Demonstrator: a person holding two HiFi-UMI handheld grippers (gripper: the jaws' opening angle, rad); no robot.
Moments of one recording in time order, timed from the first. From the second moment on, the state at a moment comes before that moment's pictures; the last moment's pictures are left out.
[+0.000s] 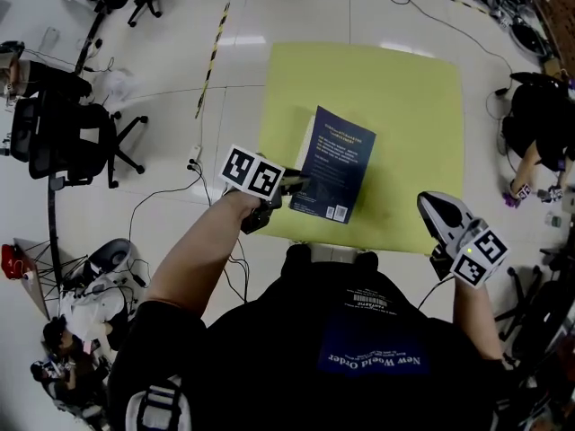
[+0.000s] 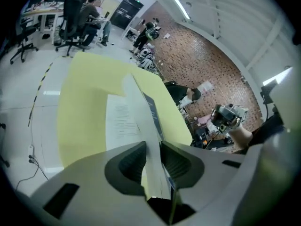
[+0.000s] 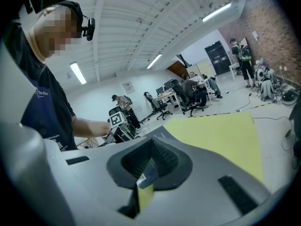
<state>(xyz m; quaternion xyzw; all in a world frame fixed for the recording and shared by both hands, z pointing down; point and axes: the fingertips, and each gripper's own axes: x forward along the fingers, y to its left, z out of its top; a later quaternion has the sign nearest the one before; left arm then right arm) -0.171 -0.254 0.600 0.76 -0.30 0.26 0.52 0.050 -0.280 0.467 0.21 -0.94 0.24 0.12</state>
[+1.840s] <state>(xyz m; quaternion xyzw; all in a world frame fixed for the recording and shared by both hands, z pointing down) 0.178 -0.194 0.570 0.87 0.03 0.23 0.44 0.251 -0.237 0.459 0.40 -0.88 0.26 0.05</state>
